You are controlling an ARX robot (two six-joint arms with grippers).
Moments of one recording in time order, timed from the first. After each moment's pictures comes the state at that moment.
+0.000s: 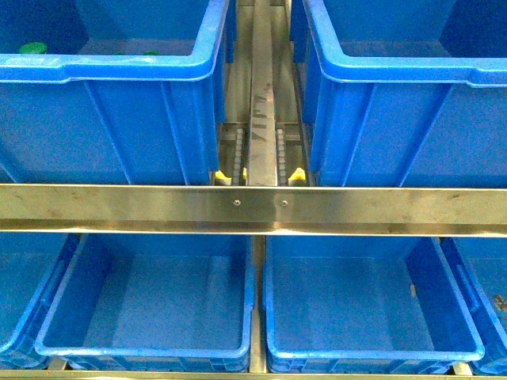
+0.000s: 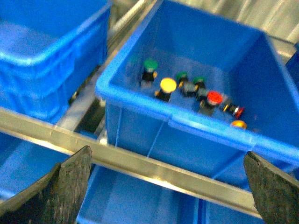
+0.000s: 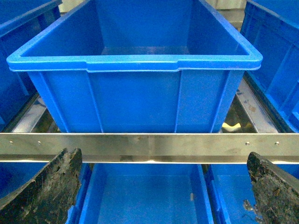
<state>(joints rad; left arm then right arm) 0.18 0.66 0.48 0.11 0.10 -0.20 0.00 0.00 0.02 0.00 0.00 0.00</state>
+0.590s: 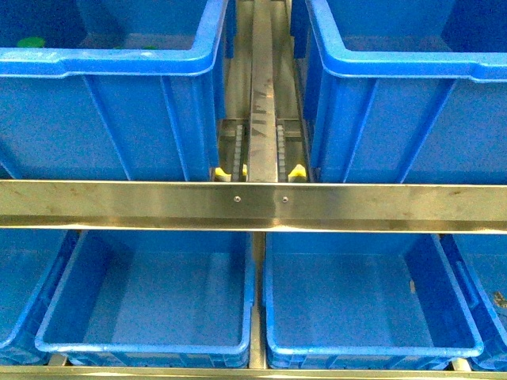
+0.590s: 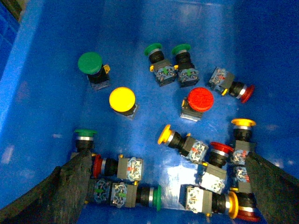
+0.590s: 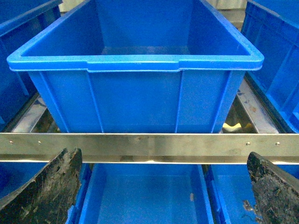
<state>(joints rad) -0.08 1.70 1.59 -0.40 -0.08 -0.09 0.00 0.00 0.02 0.00 0.00 0.00</state>
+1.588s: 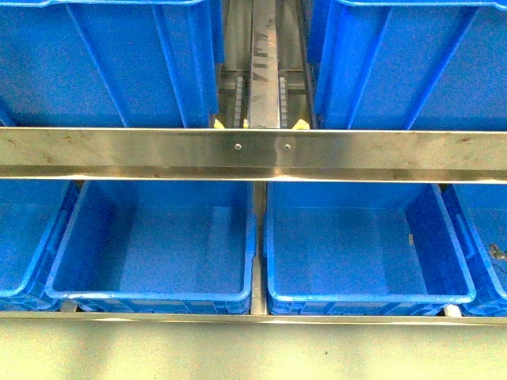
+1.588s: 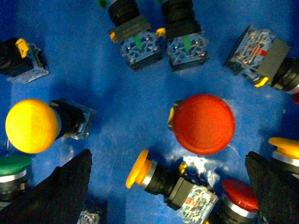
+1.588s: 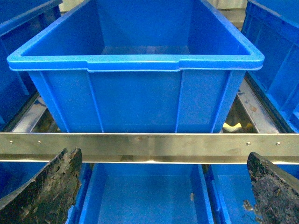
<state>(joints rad) -0.17 2.37 2.33 -0.75 -0.18 -0.12 0.00 0.00 0.02 0.00 0.00 0.00</state>
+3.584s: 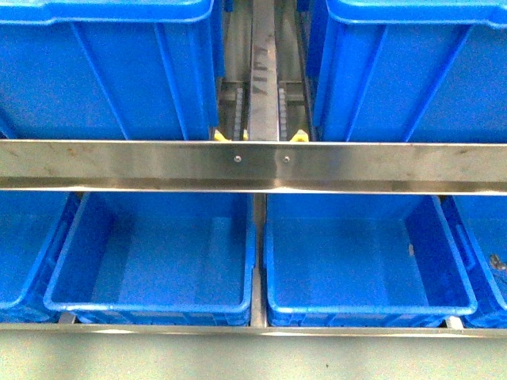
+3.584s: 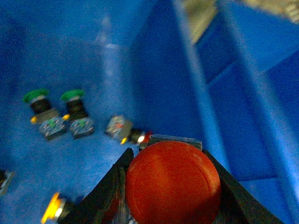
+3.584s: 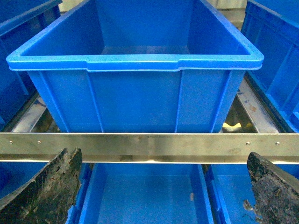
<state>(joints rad) -0.09 1.86 1.68 -0.07 0.36 -0.24 0.00 0.00 0.02 0.00 0.00 0.00</state>
